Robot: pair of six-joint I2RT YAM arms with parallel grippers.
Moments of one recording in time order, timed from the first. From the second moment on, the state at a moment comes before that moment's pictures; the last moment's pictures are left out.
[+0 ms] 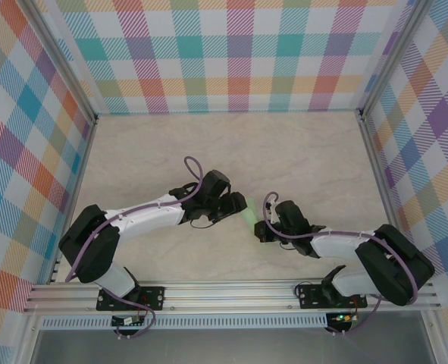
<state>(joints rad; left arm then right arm) -0.83 1.56 0.98 -0.30 0.14 -1.10 0.66 1.33 0.30 0.26 -0.29 0.65</state>
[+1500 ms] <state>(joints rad) -0.84 1.94 1.06 0.00 0.37 -1.13 0.63 1.30 0.27 0.24 -0.33 0.81</state>
